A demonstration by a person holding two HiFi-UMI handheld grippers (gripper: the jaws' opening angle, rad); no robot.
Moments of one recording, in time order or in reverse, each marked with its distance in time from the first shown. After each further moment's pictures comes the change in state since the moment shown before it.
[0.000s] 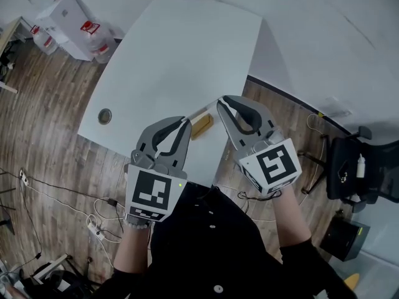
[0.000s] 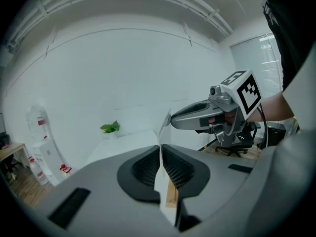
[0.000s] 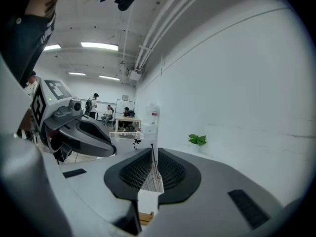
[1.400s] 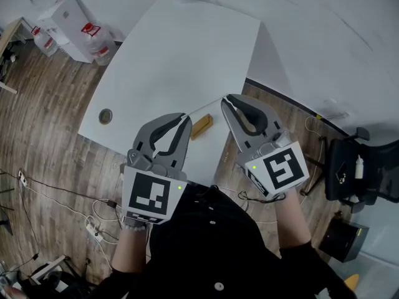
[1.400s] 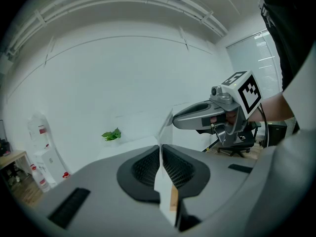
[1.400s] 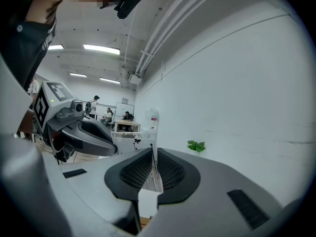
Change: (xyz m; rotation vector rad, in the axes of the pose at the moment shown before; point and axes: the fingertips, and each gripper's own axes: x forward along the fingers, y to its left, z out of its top) left arm -0.017 0.002 0.029 0.003 -0.031 0.036; right arm -0.019 0.000 0.029 -0.020 -0.051 -0.018
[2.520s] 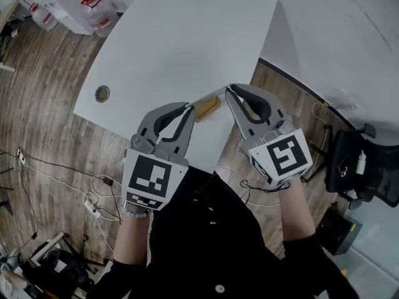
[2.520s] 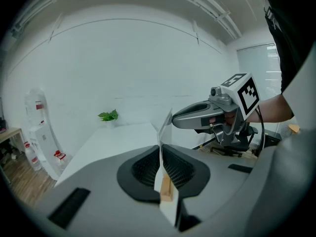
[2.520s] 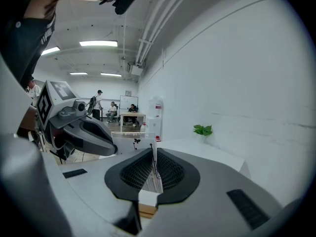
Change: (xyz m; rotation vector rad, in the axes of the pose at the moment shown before) left arm 0.029 -0.007 -0.066 -0.098 0.085 -0.068; right arm 0.026 0.004 -0.068 0.053 0.119 0.083
